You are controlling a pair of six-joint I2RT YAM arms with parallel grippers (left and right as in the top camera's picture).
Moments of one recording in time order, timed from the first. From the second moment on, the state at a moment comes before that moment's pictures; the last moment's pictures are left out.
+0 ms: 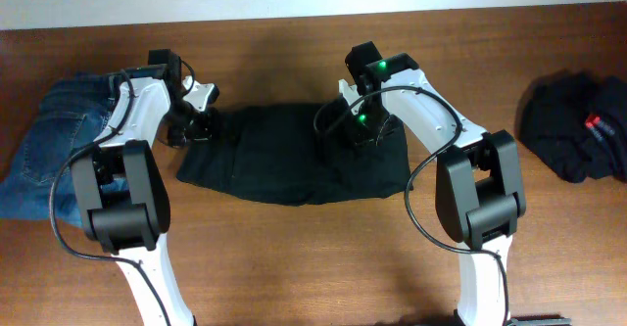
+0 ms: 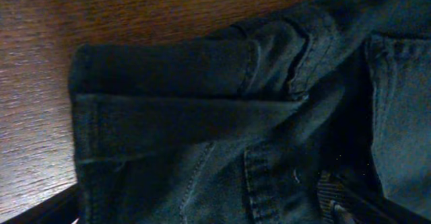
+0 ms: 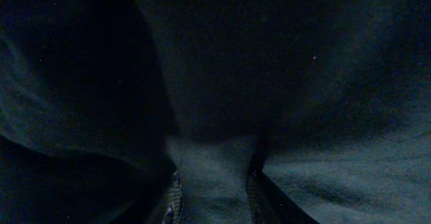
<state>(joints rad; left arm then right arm) 0.05 2.25 1.74 -1.04 0.31 0.19 0.33 2.20 1.77 -1.11 -0.12 -0.07</state>
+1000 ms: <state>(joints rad) 0.06 2.24 1.66 -0.97 0.39 0.24 0.33 2.20 1.77 -1.11 -0.12 -0.07</state>
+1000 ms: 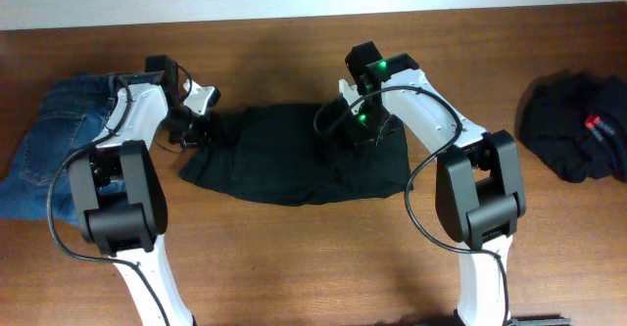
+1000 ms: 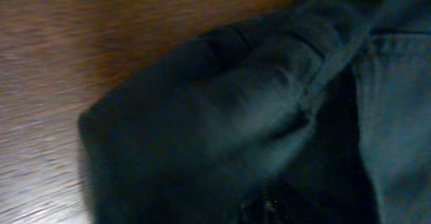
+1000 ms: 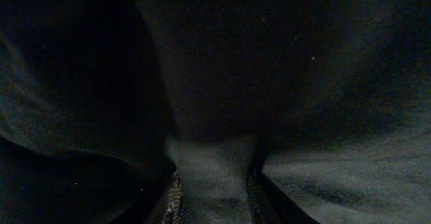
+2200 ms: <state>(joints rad) 0.21 2.12 1.79 -1.17 0.16 0.19 0.18 2.04 2.09 -1.31 -0.12 -0.08</state>
